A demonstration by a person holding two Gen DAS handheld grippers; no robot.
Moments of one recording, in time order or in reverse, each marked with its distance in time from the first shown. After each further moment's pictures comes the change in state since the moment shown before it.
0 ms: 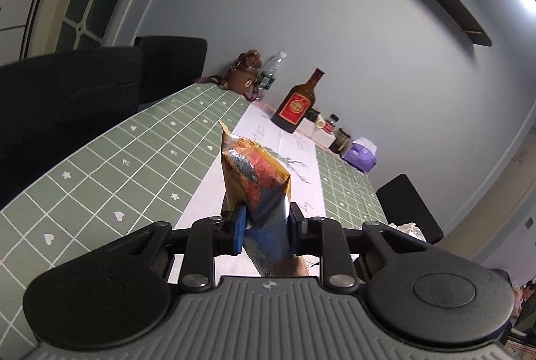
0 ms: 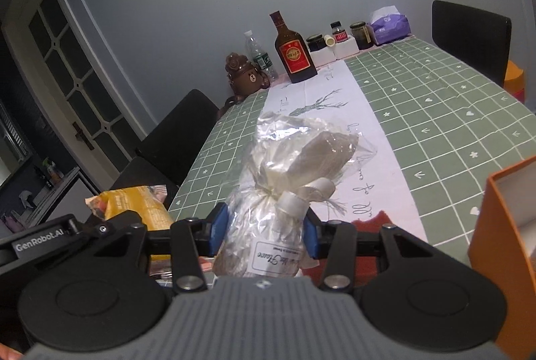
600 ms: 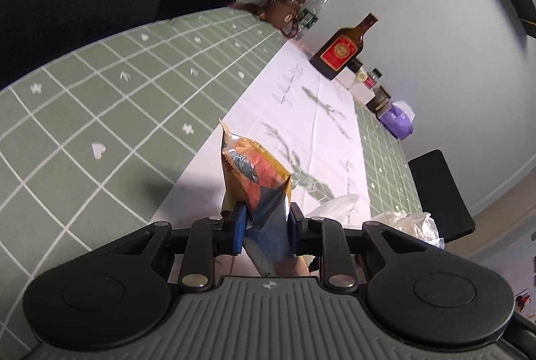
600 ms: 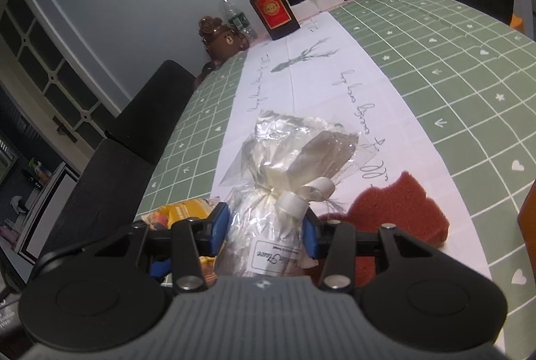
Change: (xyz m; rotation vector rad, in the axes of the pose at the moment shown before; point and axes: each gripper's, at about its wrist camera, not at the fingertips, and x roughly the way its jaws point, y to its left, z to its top) left arm 0.112 0.049 -0.026 -0.155 0.189 0.053; right arm 0.085 -0.013 -0.021 0.099 0.113 -0.031
